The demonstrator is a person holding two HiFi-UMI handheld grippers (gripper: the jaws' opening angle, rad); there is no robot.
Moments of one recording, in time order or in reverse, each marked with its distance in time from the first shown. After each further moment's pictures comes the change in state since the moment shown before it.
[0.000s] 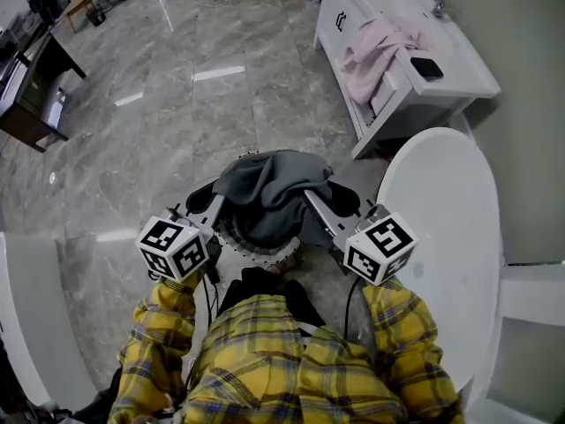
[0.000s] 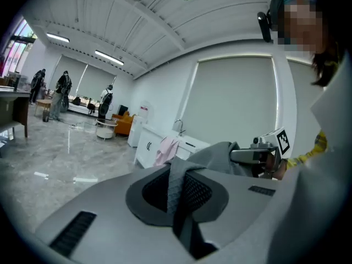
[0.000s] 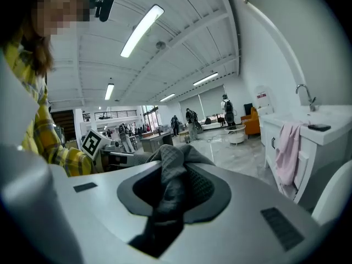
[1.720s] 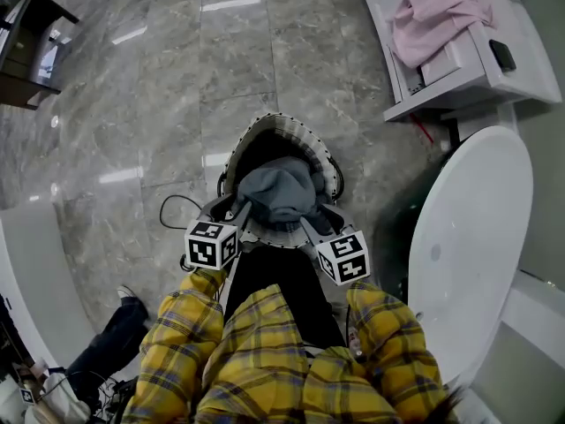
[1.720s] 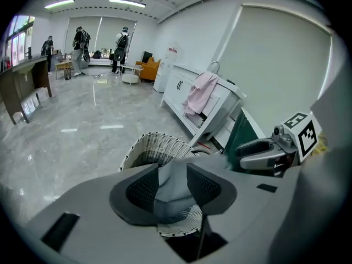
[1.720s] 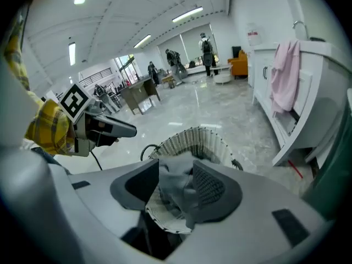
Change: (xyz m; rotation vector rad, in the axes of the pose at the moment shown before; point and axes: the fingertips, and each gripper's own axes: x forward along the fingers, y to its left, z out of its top) left arm 0.035 0.128 -0.269 -0.184 0.548 0.216; right arm 0.093 -0.041 -0.301 0.132 0.586 -0.140
